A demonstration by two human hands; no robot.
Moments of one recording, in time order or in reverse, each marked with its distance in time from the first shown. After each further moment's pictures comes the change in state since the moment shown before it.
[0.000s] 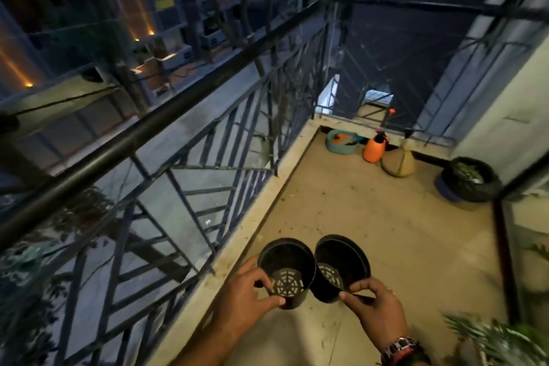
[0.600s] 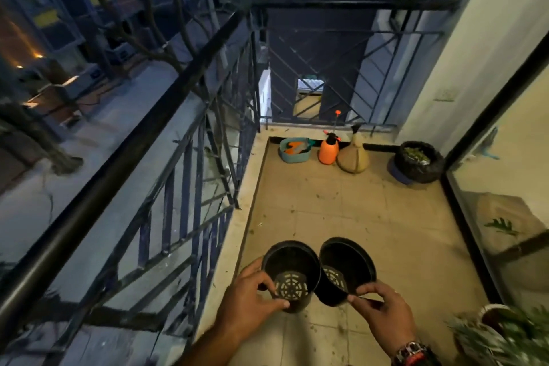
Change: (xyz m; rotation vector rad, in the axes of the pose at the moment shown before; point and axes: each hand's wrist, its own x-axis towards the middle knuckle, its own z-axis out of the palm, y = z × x) left_hand 0.253 0.027 -0.033 0.039 -0.307 0.147; right_hand 0.148 -0.069 0.026 0.131 0.273 0.194
